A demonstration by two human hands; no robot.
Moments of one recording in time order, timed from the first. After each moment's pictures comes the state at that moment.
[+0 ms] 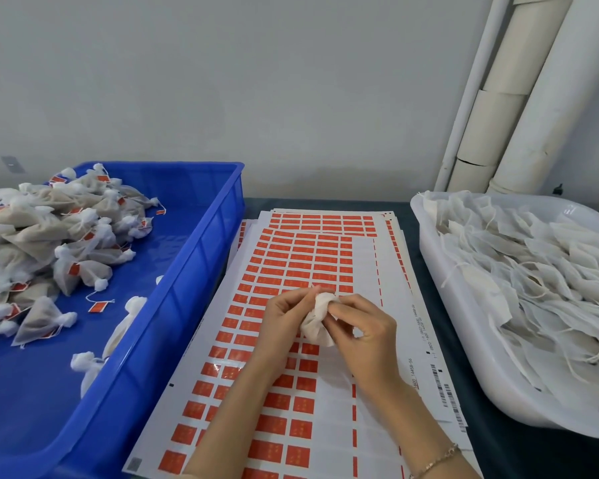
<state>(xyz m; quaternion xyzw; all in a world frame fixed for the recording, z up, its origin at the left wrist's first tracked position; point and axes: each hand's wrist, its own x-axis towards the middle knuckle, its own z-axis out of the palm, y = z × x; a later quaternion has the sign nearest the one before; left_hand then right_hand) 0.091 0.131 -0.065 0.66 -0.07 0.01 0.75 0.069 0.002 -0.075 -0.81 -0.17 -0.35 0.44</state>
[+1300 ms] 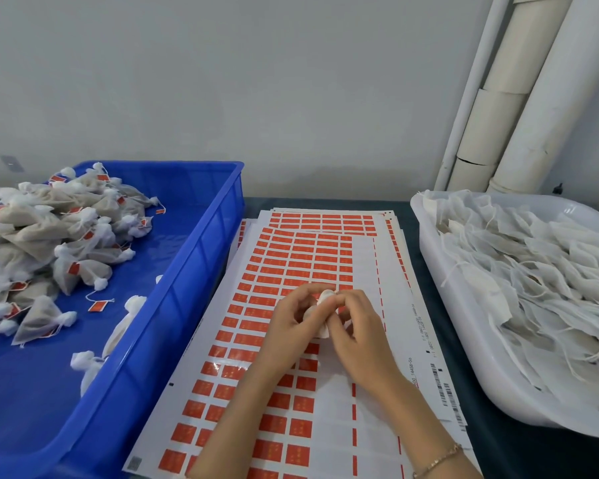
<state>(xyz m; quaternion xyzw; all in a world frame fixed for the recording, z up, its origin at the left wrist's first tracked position) 0.091 0.125 -0.070 0.73 -0.17 0.07 0.66 0.075 0.001 -0.080 -0.86 -0.10 -0.18 0.48</state>
